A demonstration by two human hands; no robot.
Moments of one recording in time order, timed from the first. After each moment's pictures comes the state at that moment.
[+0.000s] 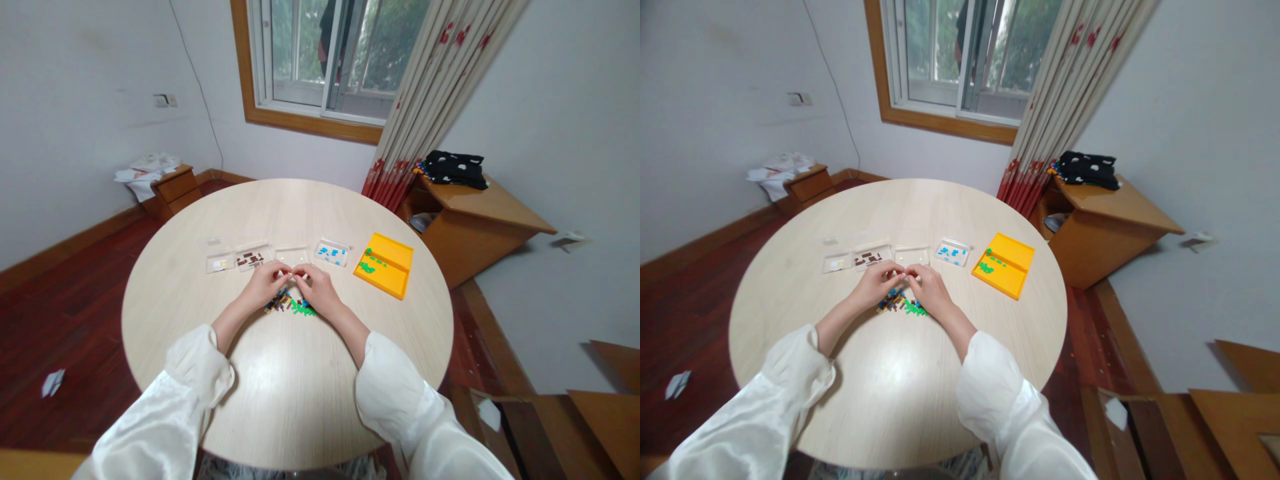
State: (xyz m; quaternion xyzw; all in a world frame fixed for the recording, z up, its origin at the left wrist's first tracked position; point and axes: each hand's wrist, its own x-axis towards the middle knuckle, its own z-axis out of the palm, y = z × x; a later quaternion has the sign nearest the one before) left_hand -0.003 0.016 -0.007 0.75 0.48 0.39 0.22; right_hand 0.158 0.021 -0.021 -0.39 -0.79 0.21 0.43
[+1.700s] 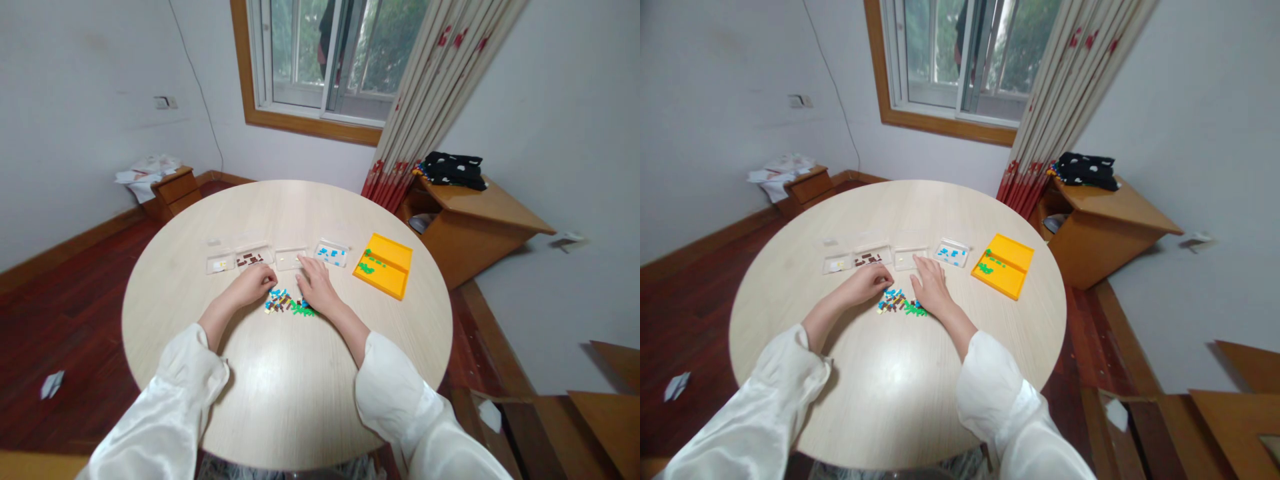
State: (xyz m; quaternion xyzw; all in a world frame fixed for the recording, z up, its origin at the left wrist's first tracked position) left_hand -0.033 0.027 -0.009 0.83 0.49 0.21 0.18; right_hand 0.165 0.028 -0.033 -0.45 -0.80 0.15 0.36
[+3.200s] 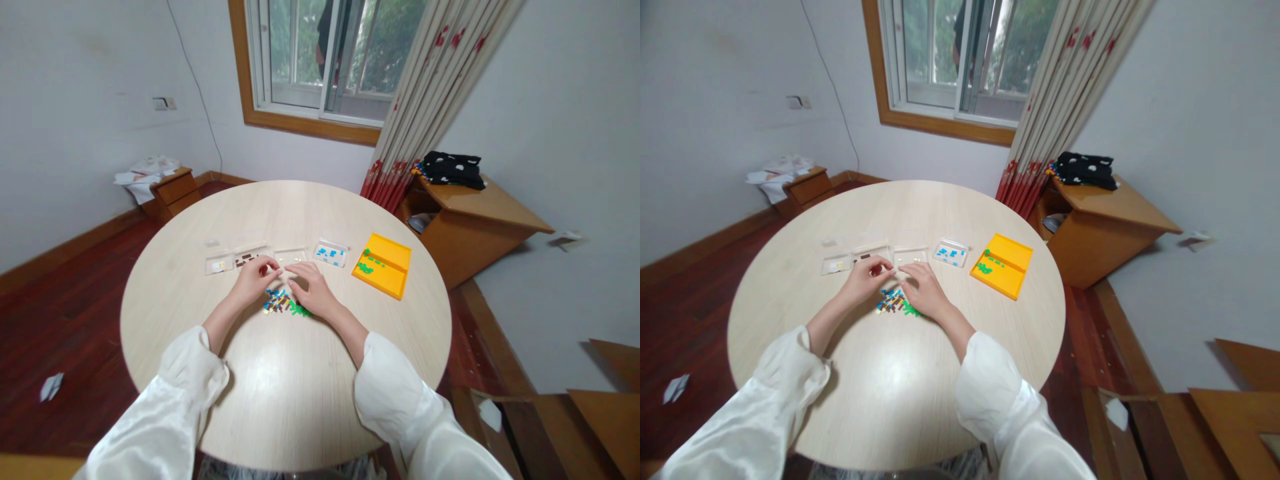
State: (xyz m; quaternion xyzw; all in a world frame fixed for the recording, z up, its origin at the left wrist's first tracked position) left_hand -0.017 0.021 -0.005 0.70 0.53 0.41 0.22; right_hand 0.159 0.019 -0.019 -0.35 -0.82 0.21 0.40
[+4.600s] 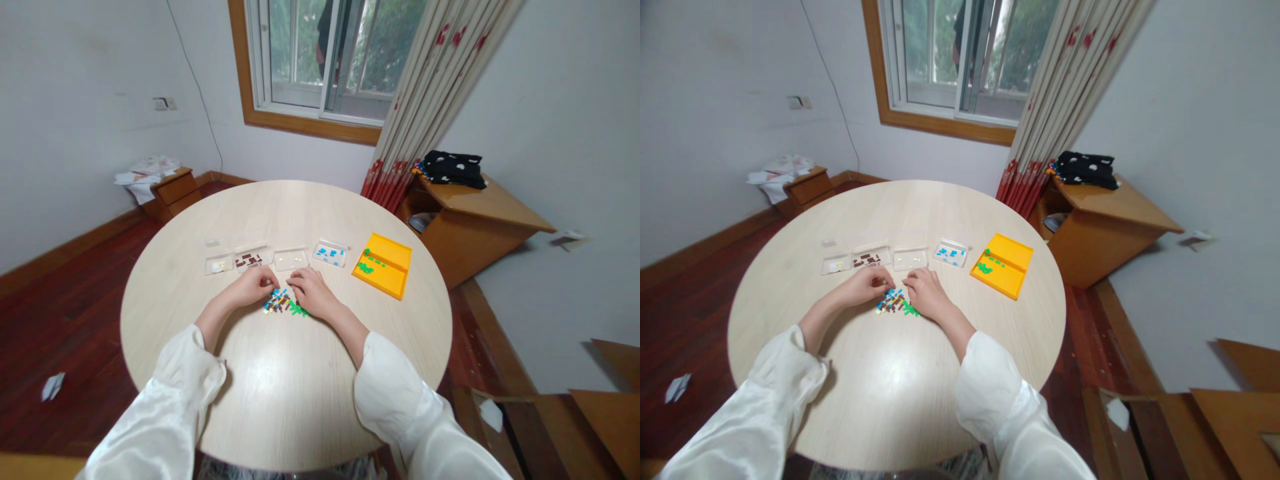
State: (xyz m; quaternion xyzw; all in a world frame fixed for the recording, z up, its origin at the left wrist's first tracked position) left_hand -0.032 0.024 -0.010 0.81 0.47 0.23 0.27; right_hand 0.162 0.022 -0.031 -0.41 -0.87 0.13 0.24
